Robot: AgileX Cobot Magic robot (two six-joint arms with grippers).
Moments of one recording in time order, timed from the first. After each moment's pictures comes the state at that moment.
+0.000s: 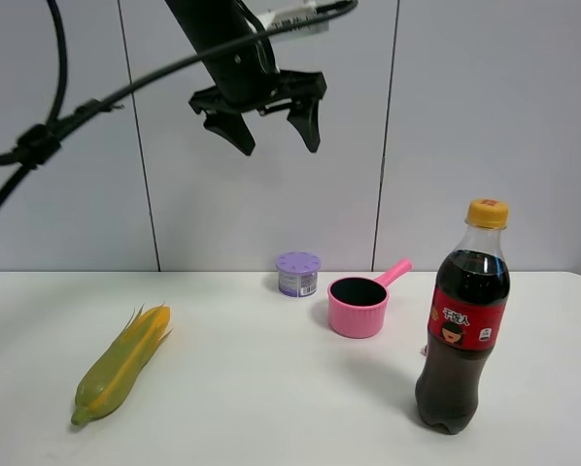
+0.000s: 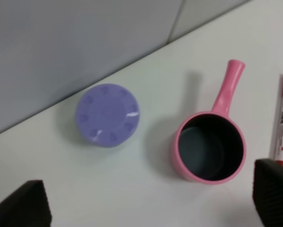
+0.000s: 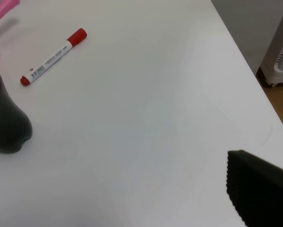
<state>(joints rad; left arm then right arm) -0.52 2.19 -2.26 -0.10 0.99 -0.06 0.01 0.00 -0.49 0.00 1.07 -0.02</state>
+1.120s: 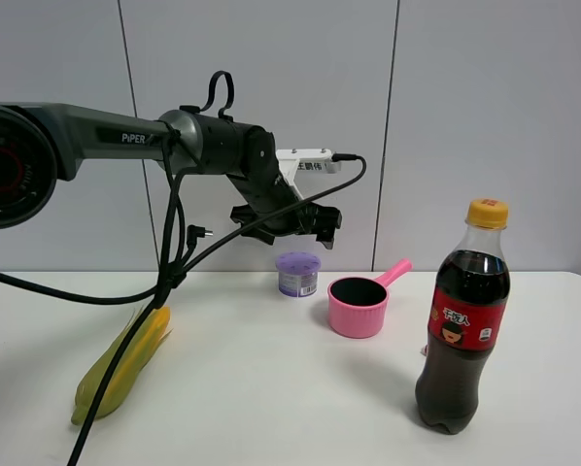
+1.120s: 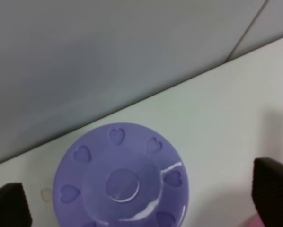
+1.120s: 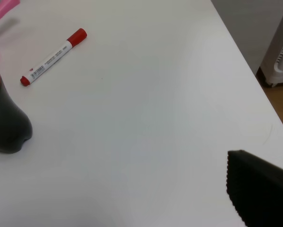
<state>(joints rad) -0.53 2.55 -2.26 0.04 0.53 -0.22 0.01 0.00 -0.49 0.00 1.07 -0.02</state>
